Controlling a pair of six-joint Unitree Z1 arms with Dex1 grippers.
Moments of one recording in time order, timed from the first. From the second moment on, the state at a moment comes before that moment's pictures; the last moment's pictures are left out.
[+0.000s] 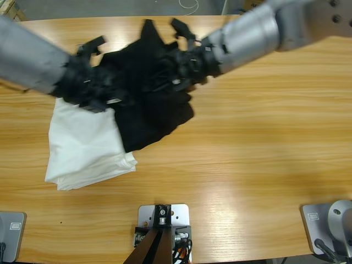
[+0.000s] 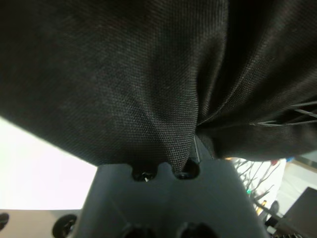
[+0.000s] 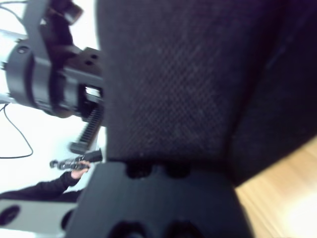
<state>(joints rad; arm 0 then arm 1) -0.77 1.66 -1.14 0.53 -0.30 -0.66 0.70 1.90 -1.20 0.08 0.85 0.56</state>
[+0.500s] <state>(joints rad) -0.61 1.45 -1.05 0.83 -0.26 -0.38 0.93 2.11 -1.61 0.25 0.82 0.64</state>
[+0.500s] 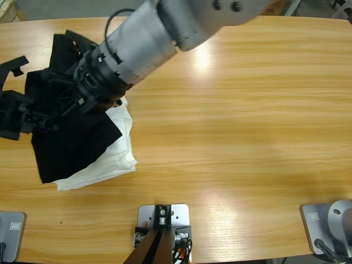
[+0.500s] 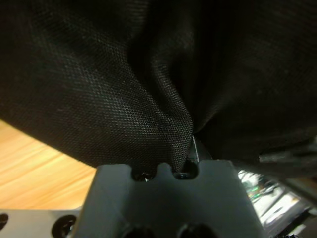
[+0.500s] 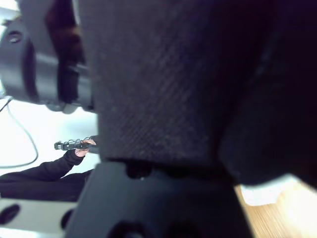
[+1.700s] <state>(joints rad) -0.37 1.63 -1.08 0.88 -0.23 -0.08 0.95 2.23 -1.71 0.43 0.55 0.64</state>
